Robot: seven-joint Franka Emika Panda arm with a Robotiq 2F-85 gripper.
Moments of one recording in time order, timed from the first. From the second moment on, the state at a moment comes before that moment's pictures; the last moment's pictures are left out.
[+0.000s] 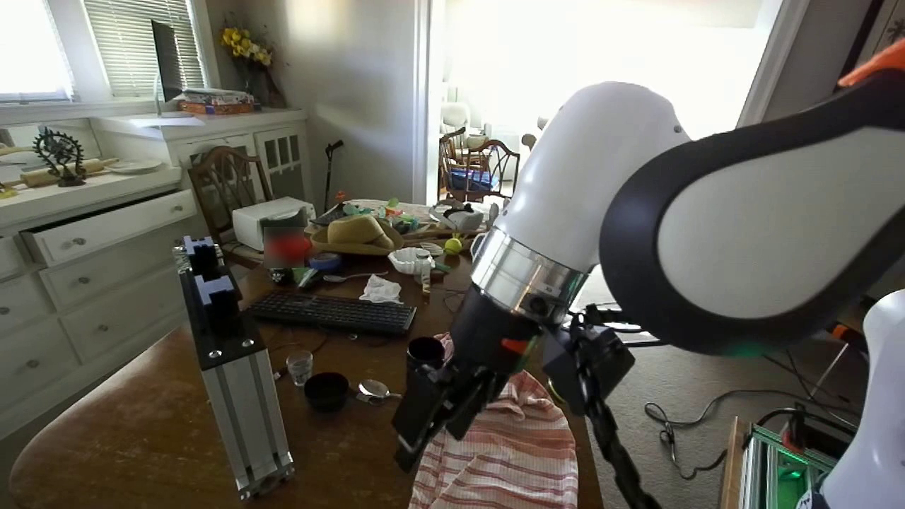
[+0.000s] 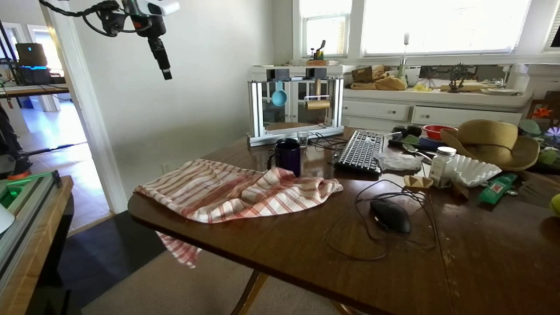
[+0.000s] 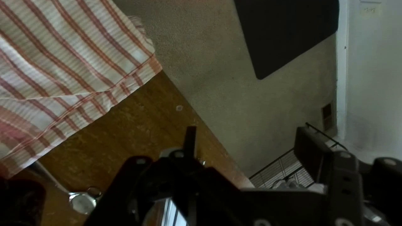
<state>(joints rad) 0.36 -0.31 0.28 -2.63 0.58 2.65 0.19</state>
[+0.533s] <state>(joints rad) 0.14 -0.25 0.25 -2.65 0.30 2.69 0.32</state>
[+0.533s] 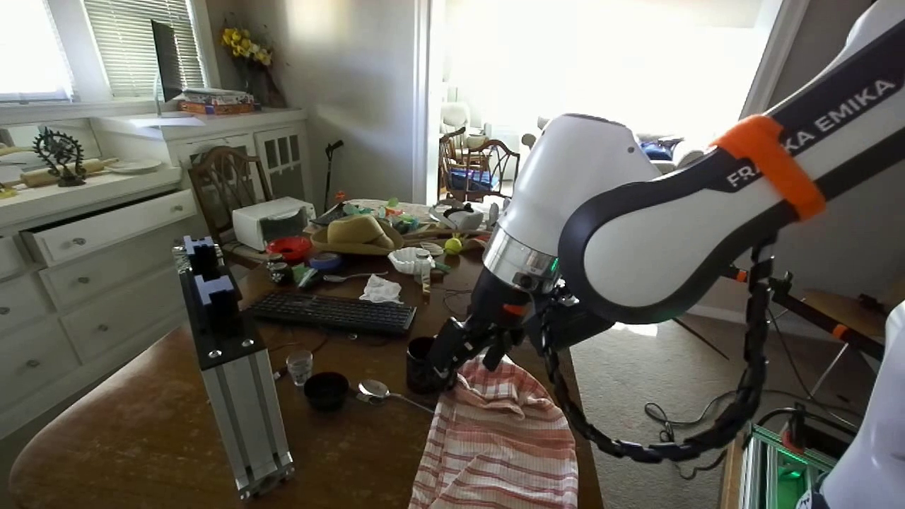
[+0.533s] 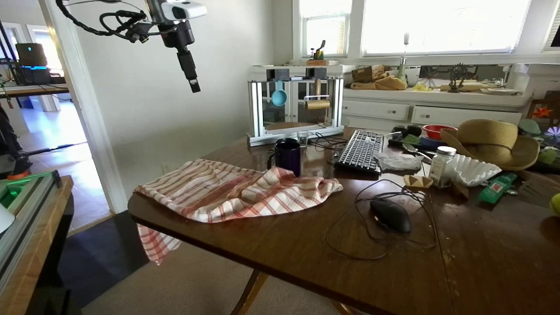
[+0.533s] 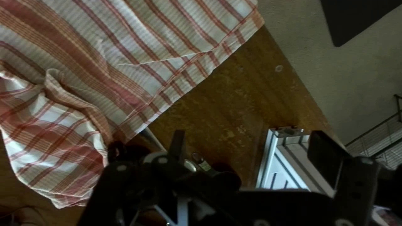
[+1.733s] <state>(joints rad) 0.04 -0.23 0.04 -2.58 -0.01 2.67 -0.09</state>
